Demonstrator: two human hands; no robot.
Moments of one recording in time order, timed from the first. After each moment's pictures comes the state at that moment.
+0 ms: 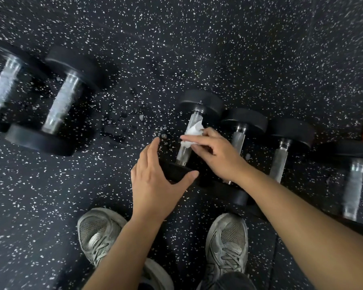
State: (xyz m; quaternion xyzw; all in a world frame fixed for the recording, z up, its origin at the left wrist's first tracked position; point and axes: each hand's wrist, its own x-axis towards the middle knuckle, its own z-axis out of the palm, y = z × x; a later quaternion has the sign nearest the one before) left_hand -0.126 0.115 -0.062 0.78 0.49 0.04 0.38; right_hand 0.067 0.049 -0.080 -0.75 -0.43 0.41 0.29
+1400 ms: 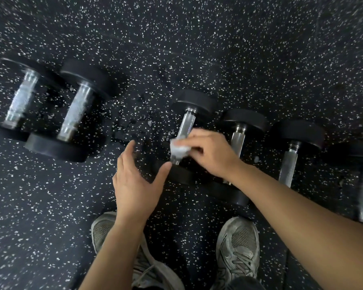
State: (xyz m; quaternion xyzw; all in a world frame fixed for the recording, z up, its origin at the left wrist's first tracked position) left_hand -0.157 0.149 -0.057 0.73 0.56 0.10 0.38; right_hand 0.054 0.085 -0.083 -0.72 -0.57 0.29 0.28
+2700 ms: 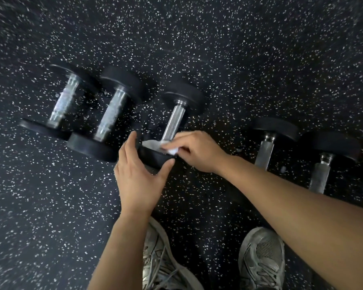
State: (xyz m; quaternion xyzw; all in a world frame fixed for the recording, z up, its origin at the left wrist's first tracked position) left_hand -0.186 0.199 -0.059 0.76 0.57 0.14 0.29; right_hand 0.006 0.167 -0.095 -0.66 -0.64 0.32 0.24
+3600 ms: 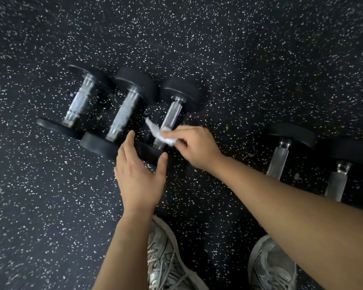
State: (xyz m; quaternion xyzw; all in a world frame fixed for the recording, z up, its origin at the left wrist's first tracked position) left_hand -0.199 0.217 -0.061 0.74 0.59 0.18 0.27; right_hand -0.019 0.200 -0.105 -0.70 -0.60 0.26 0.30
